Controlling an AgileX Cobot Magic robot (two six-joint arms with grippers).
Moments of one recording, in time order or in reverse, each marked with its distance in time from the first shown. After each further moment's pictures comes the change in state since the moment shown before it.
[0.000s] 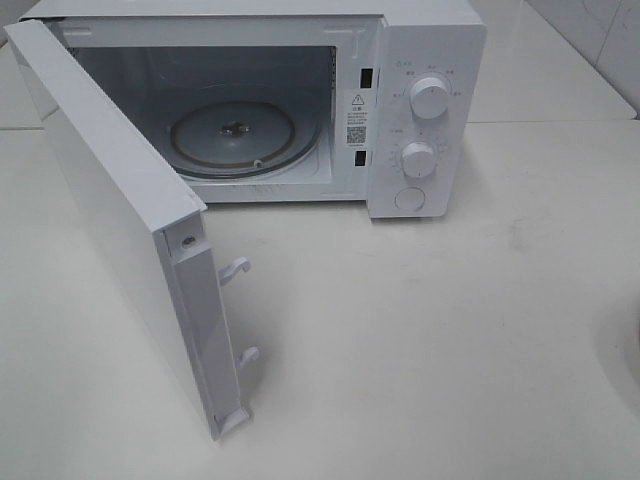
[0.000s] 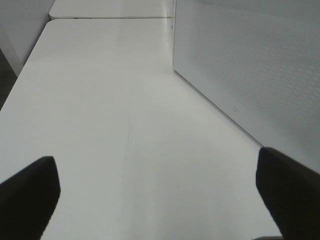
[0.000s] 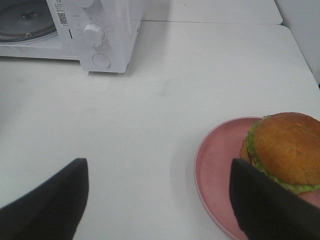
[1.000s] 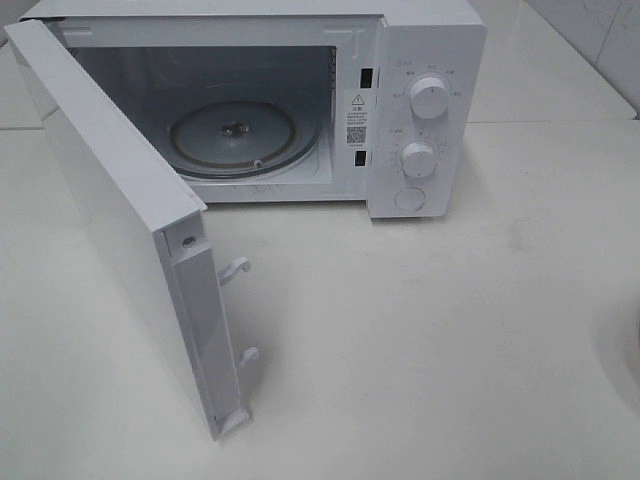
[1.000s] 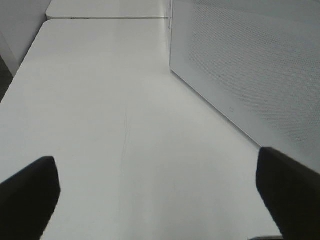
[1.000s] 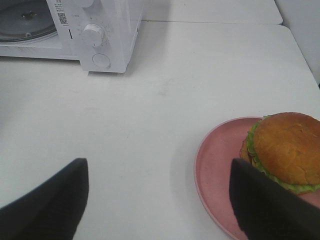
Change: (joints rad) left arm 0.000 0.000 0.000 -0.011 0.000 0.000; right arm 0.000 0.000 0.000 0.000 0.000 0.000
